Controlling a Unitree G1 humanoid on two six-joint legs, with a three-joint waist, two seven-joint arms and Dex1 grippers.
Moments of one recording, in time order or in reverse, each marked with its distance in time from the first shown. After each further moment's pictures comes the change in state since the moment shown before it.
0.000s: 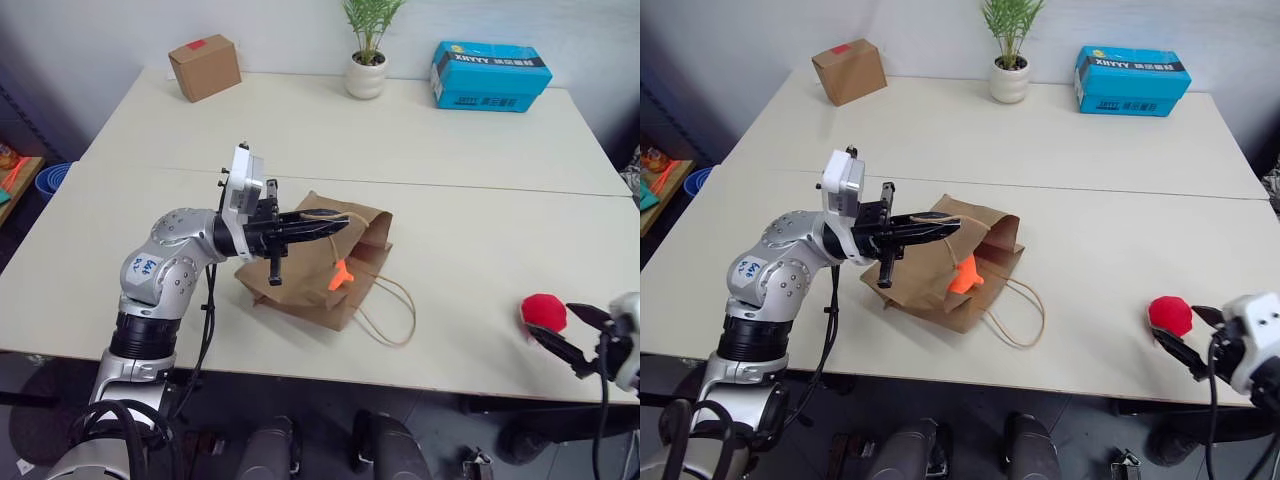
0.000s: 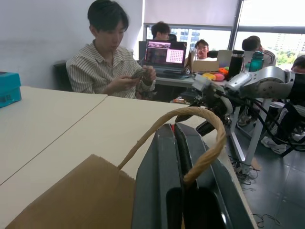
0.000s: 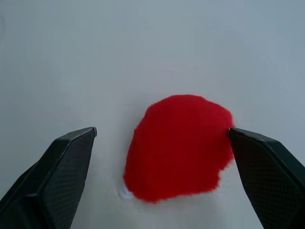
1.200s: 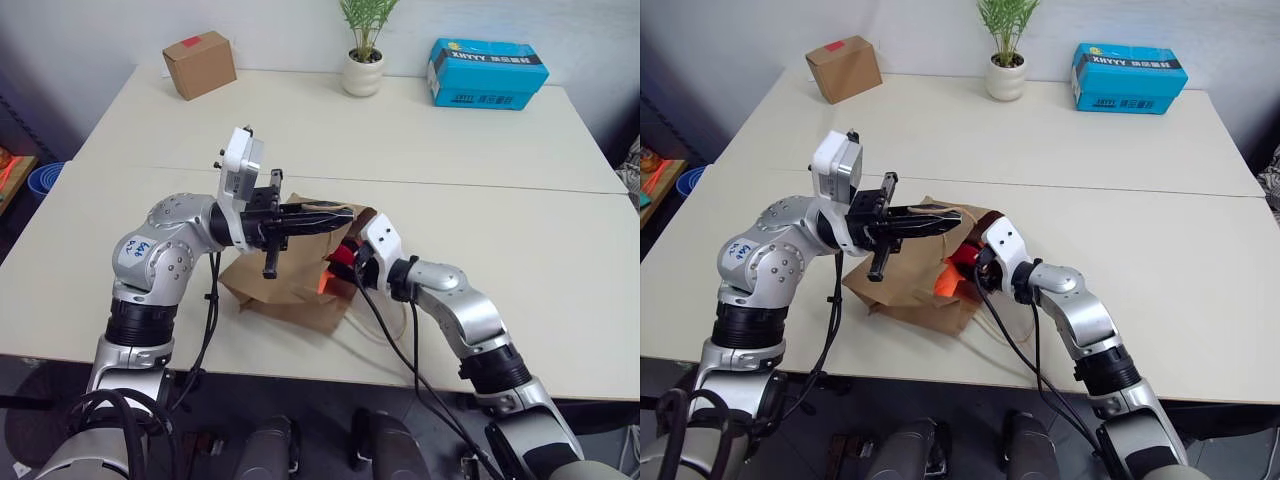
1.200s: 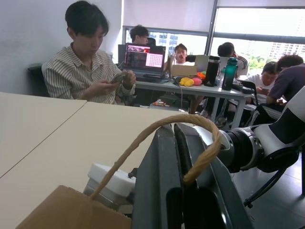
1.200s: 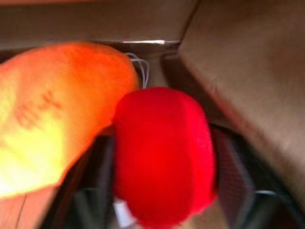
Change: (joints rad) left arm -0.073 0.019 0.009 0.010 -0.048 0.090 -0.059; right arm -0.729 0.482 0.748 0.081 -0.198 0.057 -0.189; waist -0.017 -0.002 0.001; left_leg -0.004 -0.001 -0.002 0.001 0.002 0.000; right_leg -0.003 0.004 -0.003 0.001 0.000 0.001
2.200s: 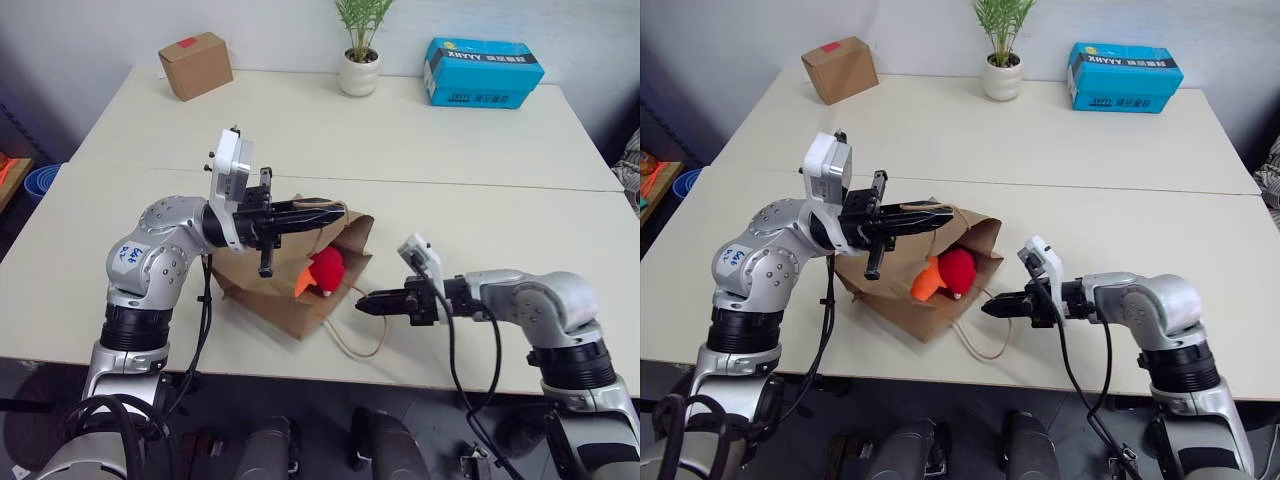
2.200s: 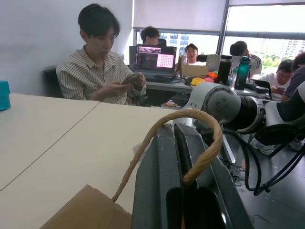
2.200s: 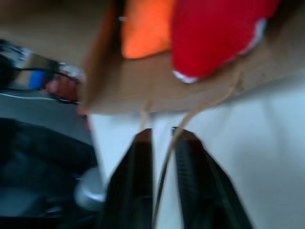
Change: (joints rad) left arm 0.029 -0.001 0.020 -0.002 0.018 -0.061 0.028; right arm -0.015 -0.257 -0.241 -0.164 0.565 0.838 0.235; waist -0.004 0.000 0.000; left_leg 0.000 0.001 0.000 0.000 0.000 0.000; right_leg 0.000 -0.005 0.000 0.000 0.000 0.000
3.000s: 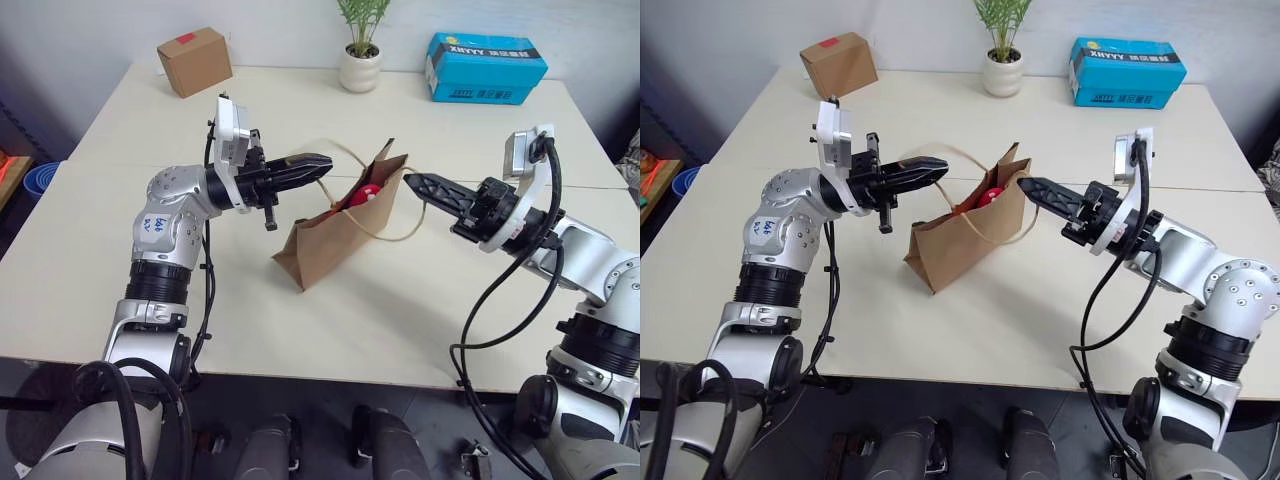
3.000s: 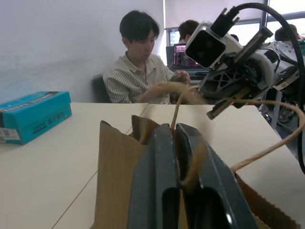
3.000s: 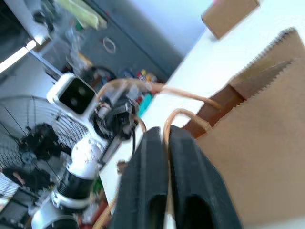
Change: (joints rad) left arm -0.231 -0.048 0.012 0.486 0.191 -0.336 -0.099; right arm -0.145 0.132 -0.471 0.051 0.689 -0.096 -0.709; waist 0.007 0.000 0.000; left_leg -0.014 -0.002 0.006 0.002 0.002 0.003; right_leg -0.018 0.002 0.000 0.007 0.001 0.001
